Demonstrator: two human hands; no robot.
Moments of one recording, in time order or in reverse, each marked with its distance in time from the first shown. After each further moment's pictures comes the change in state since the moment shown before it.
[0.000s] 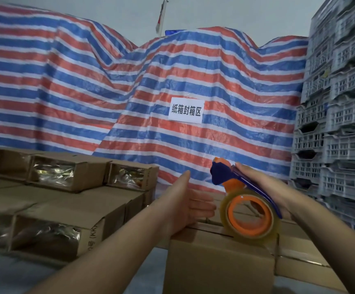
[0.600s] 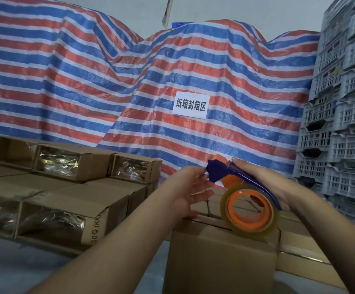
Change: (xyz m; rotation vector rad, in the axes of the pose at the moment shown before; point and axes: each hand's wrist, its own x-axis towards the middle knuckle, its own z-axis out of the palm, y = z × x) left_hand -0.006 0.013 0.012 -0.206 0.171 -0.030; right_hand 0.006 -0.009 0.011 -0.091 -0.022 0.008
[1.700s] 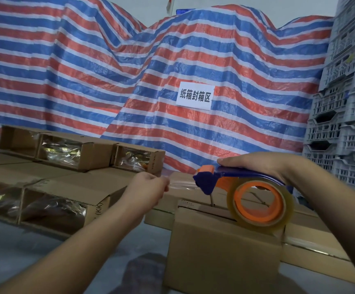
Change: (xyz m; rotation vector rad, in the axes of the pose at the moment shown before) left_hand -0.011 -0.026 -0.073 0.468 0.342 0.309; right_hand 0.003 -0.048 0.020 -0.478 -0.223 0.356
